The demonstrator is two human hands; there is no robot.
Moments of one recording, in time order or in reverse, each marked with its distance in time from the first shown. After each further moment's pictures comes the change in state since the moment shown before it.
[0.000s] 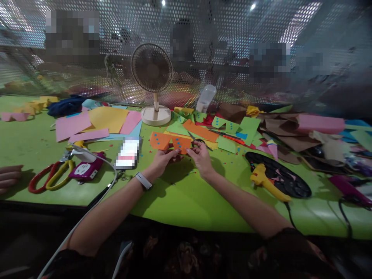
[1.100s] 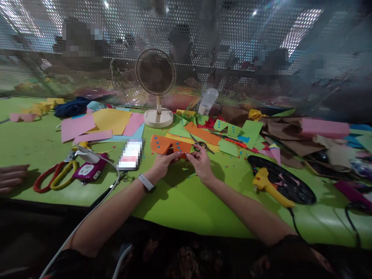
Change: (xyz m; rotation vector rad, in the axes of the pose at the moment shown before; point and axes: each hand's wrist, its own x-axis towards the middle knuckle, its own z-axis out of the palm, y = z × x) left_hand -0.001 0.002 0.005 -0.052 0.166 0.020; right_hand -0.006 0.009 0.001 -0.069 -0.047 -0.053
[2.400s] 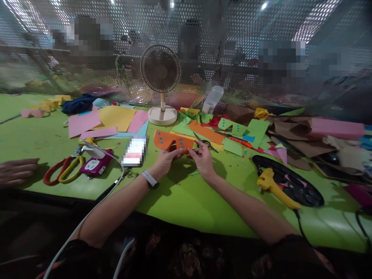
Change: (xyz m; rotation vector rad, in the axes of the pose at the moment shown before) left_hand 0.002 -0.002 -0.003 -0.017 -0.083 0.103; right_hand 0.008 0.006 0.004 -0.004 0.001 -0.048
